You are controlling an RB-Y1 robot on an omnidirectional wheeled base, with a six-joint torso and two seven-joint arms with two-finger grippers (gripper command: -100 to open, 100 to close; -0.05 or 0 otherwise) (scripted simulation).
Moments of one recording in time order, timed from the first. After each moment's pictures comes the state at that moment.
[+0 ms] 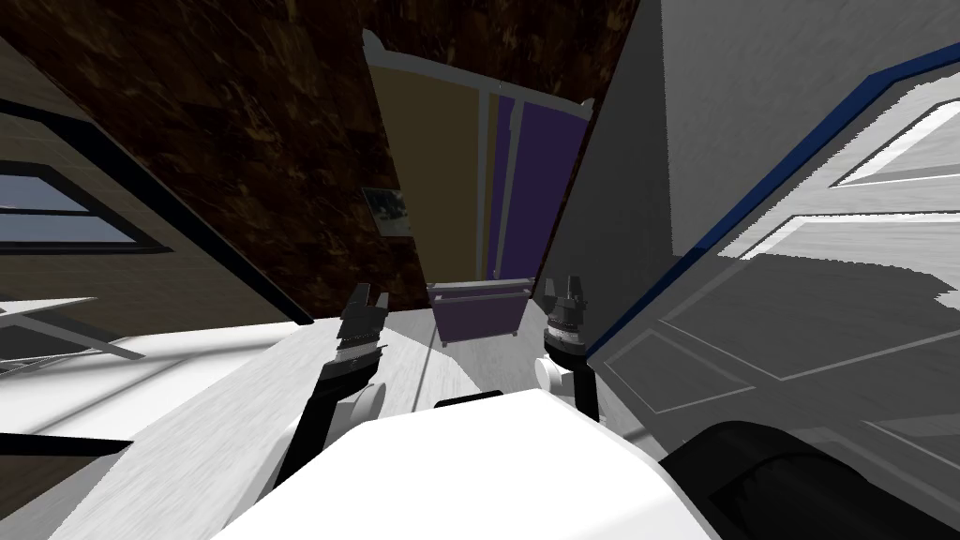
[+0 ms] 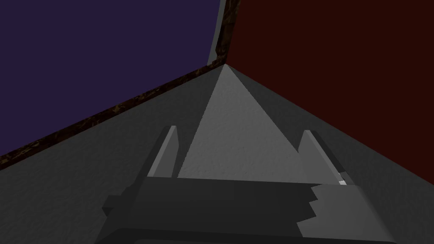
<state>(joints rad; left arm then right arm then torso) 0.48 0.00 0.03 -2.32 -0.07 -0.39 -0.01 0.48 0.01 -0.05 -2.33 -0.09 -0.64 0.04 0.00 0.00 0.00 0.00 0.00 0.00</state>
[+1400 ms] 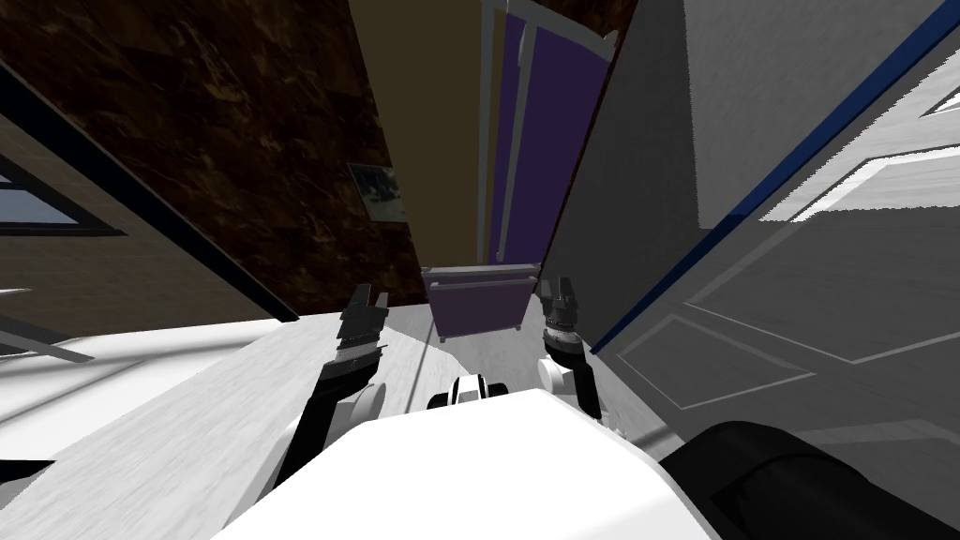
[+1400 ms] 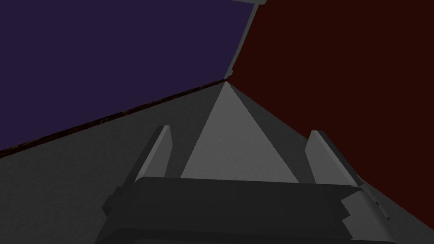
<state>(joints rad) 0.48 0.00 0.03 -2.32 -0.07 -0.39 -0.01 0.47 -0.08 -0.05 -2.29 -0.07 -0.65 0.12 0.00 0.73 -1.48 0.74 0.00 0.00</state>
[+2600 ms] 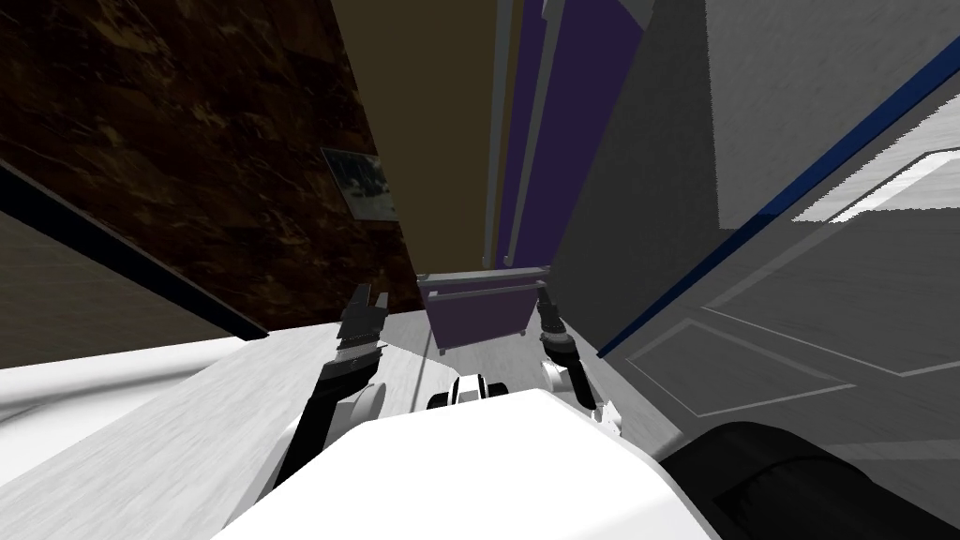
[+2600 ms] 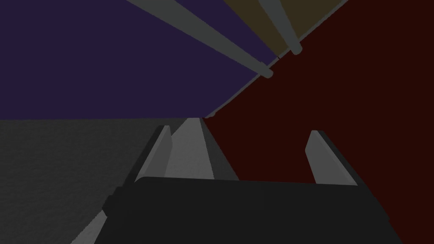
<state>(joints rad) 0.48 0.00 0.03 -2.32 -0.07 -0.39 -0.01 0.44 -0.19 -0.08 -2.11 0.00 -0.74 0.43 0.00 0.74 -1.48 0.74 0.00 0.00</state>
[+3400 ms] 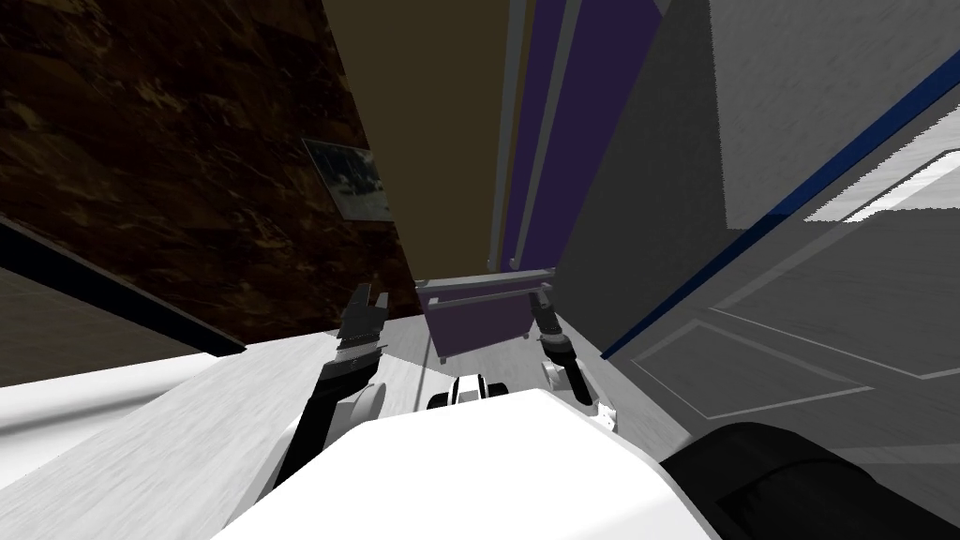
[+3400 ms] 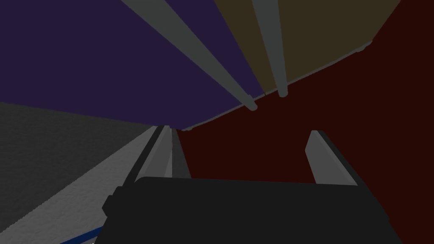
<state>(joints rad) 0.48 0.00 0.03 -2.32 -0.07 -0.39 -0.01 0.41 -0.23 -0.09 -1.99 0.05 -0.79 0.64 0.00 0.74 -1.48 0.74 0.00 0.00</state>
